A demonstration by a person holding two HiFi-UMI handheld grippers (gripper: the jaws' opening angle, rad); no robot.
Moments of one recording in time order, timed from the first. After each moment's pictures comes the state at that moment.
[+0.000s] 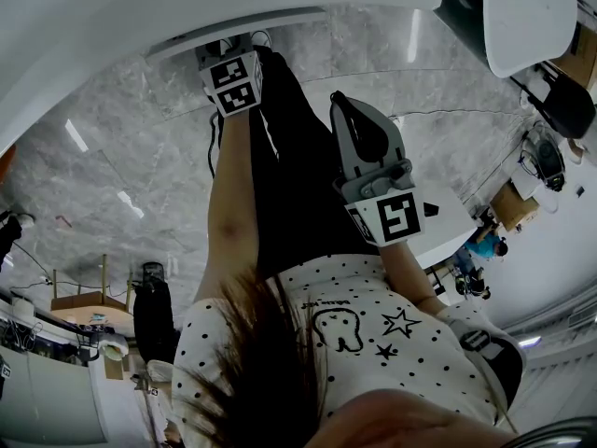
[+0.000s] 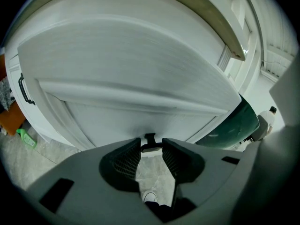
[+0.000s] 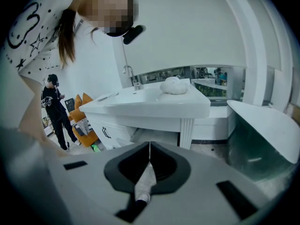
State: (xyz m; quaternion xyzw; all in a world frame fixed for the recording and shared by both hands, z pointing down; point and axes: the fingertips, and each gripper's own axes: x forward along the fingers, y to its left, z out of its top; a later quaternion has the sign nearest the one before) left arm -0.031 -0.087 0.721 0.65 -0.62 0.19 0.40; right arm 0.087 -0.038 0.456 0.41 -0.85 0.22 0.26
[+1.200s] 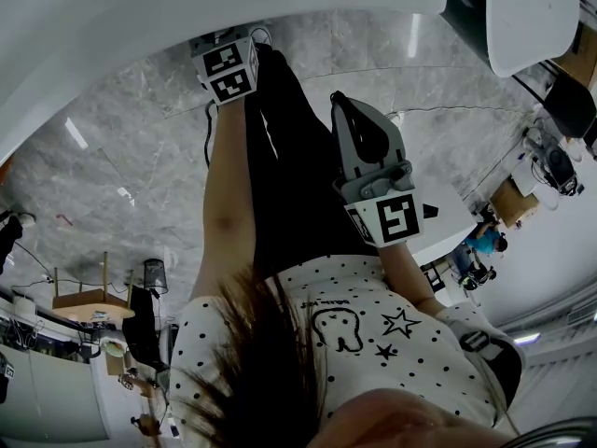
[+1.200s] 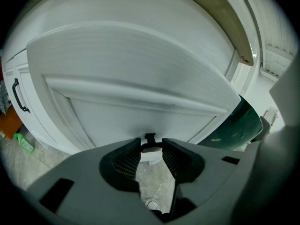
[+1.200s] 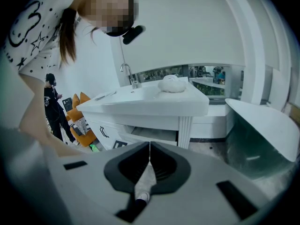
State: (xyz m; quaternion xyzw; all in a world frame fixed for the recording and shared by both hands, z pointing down) left arm -0.037 -0.126 0.715 0.66 -0.63 0.18 0.38; right arm 0.095 -0.045 0.460 0.42 -0.84 0.22 0.26
